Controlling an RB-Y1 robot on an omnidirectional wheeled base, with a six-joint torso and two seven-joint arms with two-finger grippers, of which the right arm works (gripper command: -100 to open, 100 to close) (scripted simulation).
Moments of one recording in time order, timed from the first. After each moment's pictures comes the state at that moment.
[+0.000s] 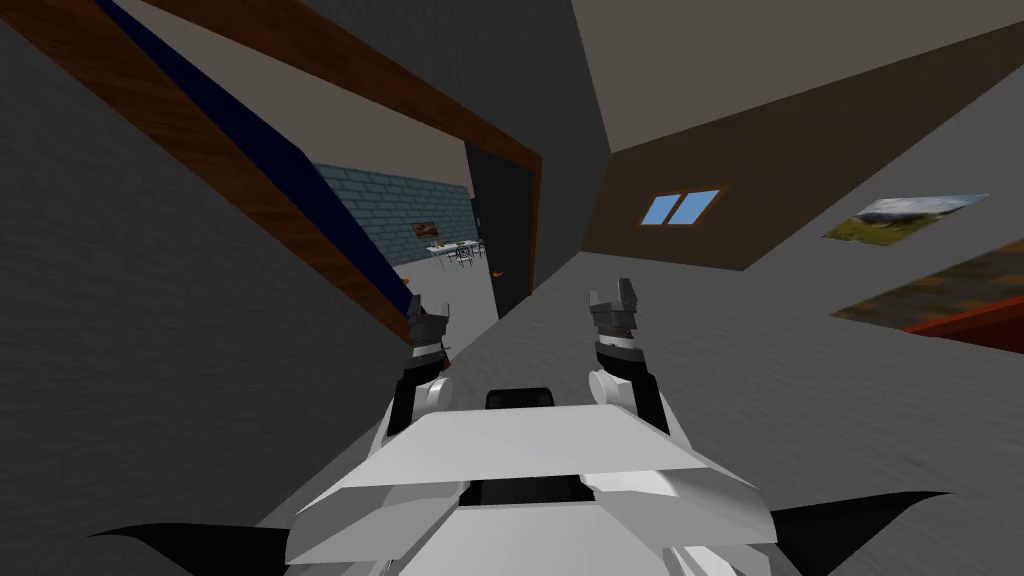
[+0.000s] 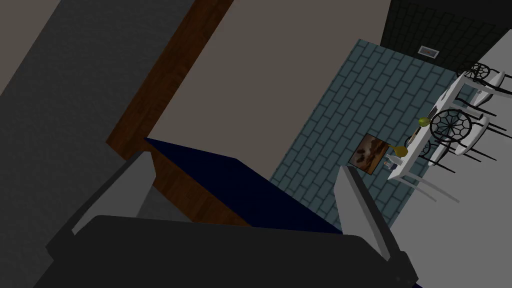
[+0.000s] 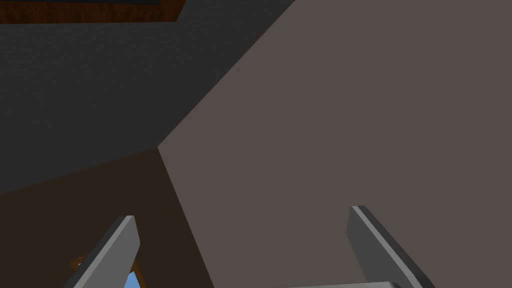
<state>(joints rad) 0.53 0.03 0.00 -2.34 -0.02 -0.40 -0.02</state>
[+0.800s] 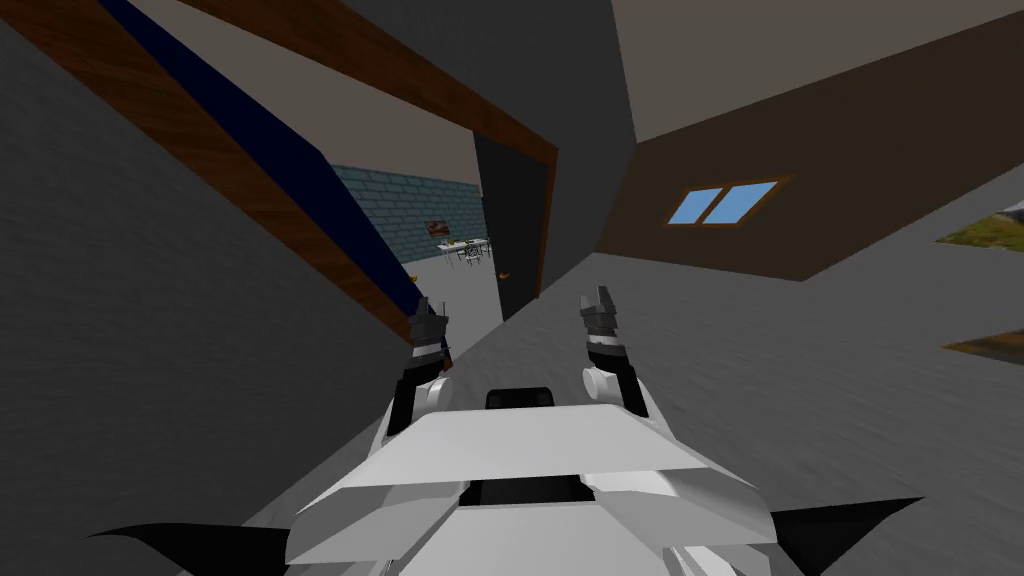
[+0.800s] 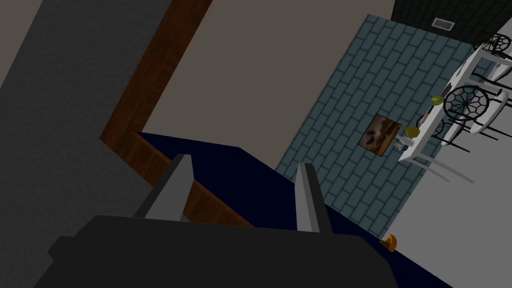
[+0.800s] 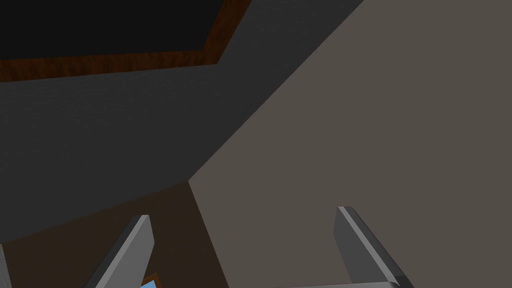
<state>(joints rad) 0.47 -0.03 0.00 -2.18 -0.03 -0.43 -0.02</state>
